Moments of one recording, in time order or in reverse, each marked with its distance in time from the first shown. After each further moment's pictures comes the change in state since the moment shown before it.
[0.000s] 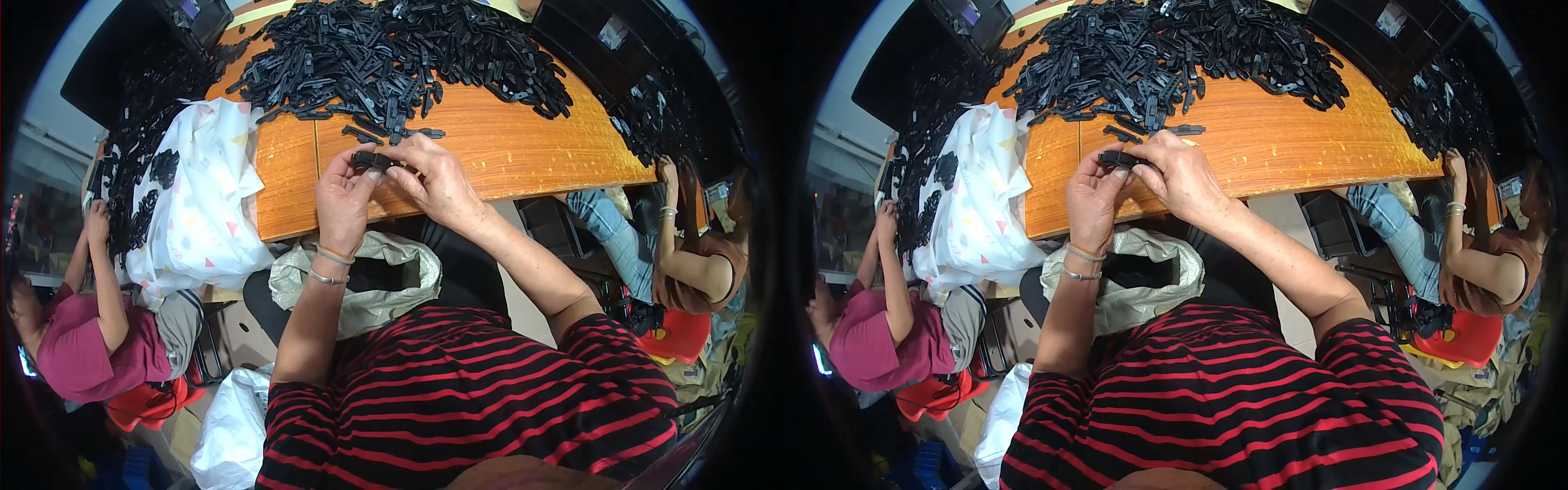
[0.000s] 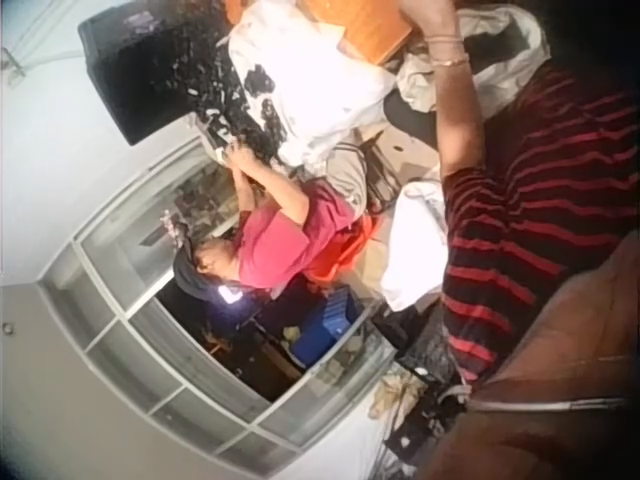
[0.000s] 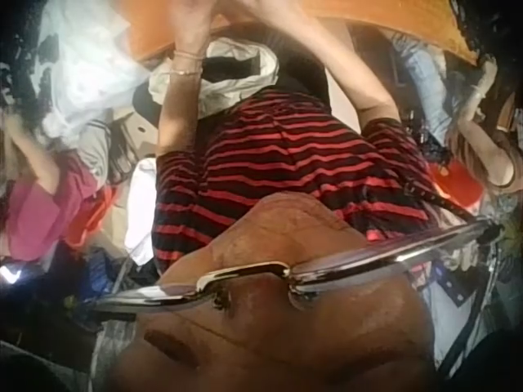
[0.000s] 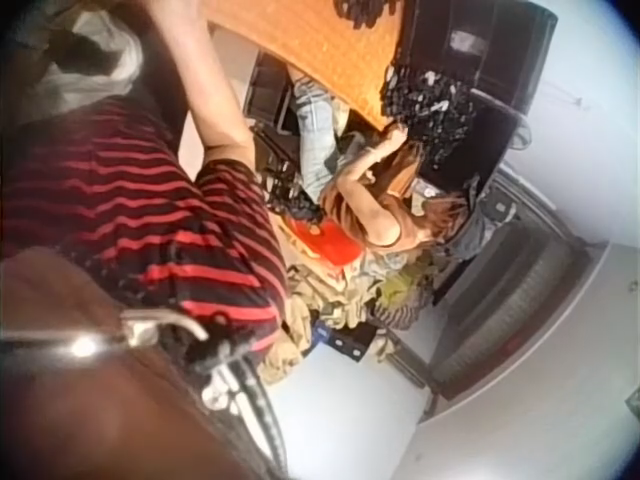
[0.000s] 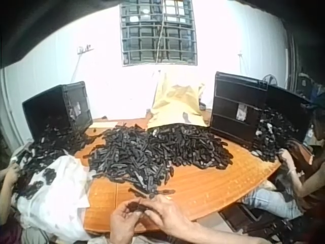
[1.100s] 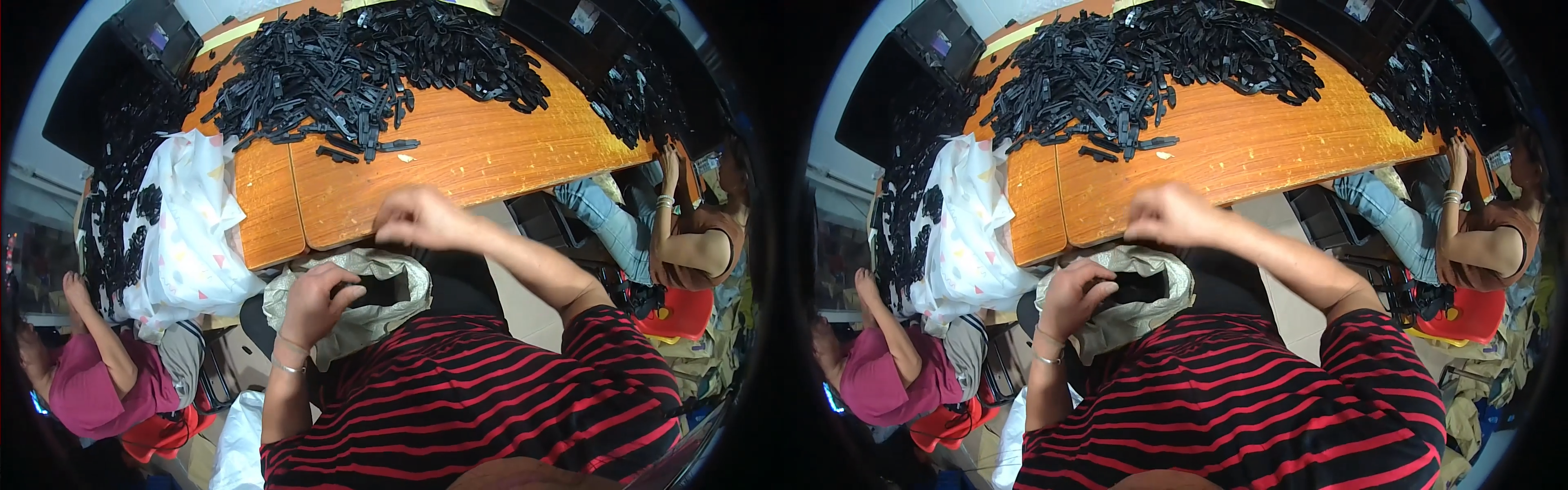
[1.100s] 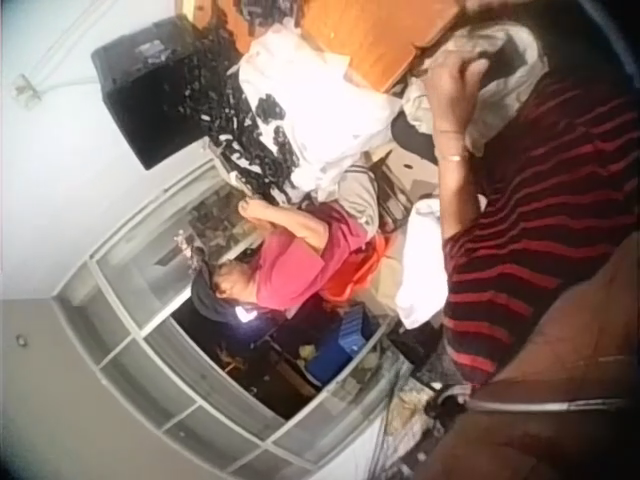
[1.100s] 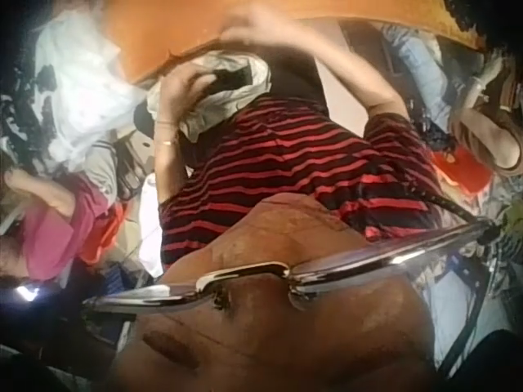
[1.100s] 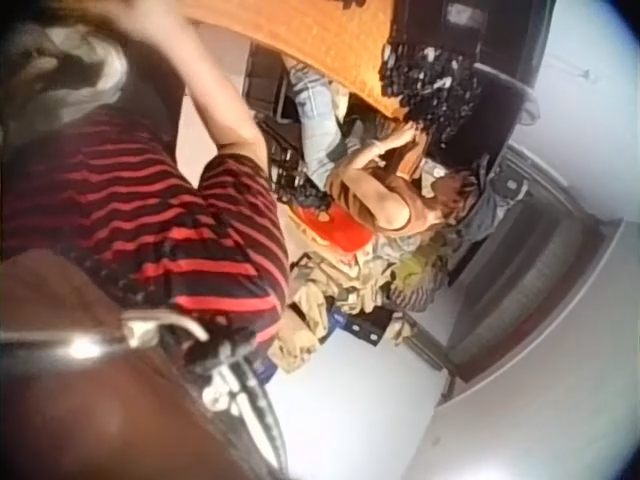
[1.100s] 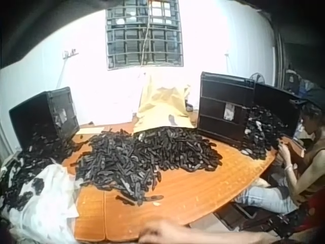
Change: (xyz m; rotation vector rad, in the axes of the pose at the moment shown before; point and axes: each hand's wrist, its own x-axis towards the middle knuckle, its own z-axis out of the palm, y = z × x) left_hand -0.074 0.033 -0.048 1.082 -0.508 0.140; right_hand -0.029 0.024 -0.004 0.280 -0.401 0.133
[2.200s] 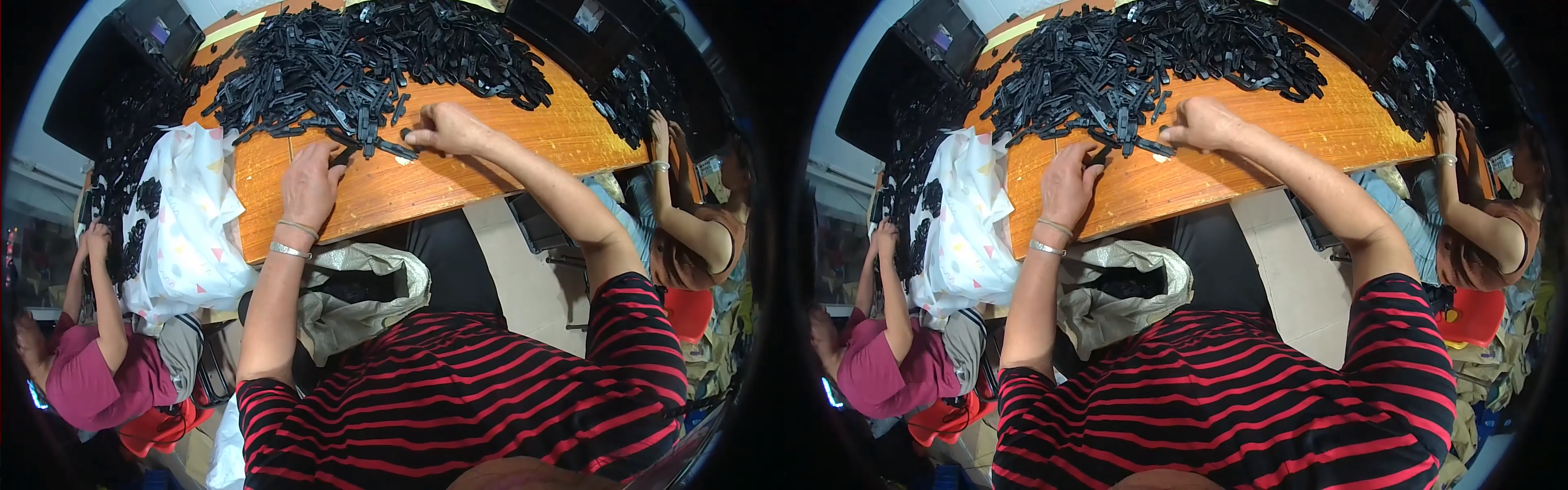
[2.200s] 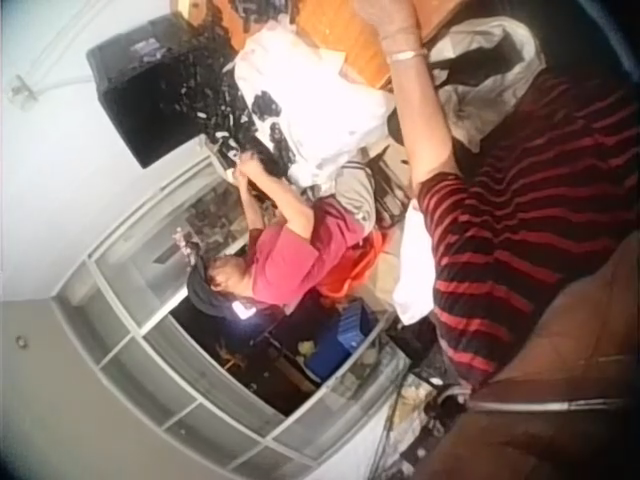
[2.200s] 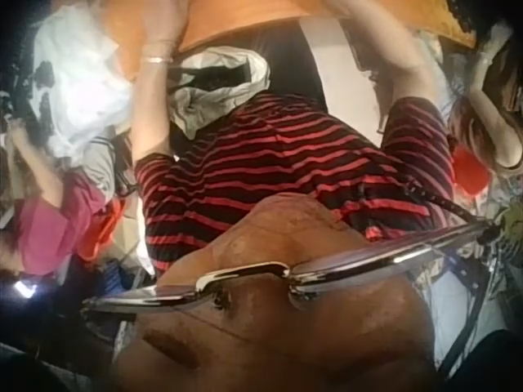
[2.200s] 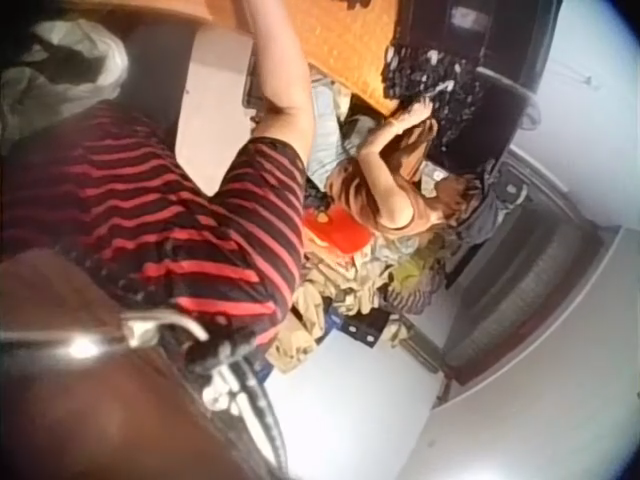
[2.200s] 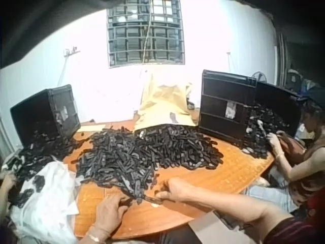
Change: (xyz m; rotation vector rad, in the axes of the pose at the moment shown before) left_hand 0.128 -0.038 -0.011 0.479 0.400 0.094; right_hand 0.054 0.020 -0.101 -0.384 -0.013 0.607
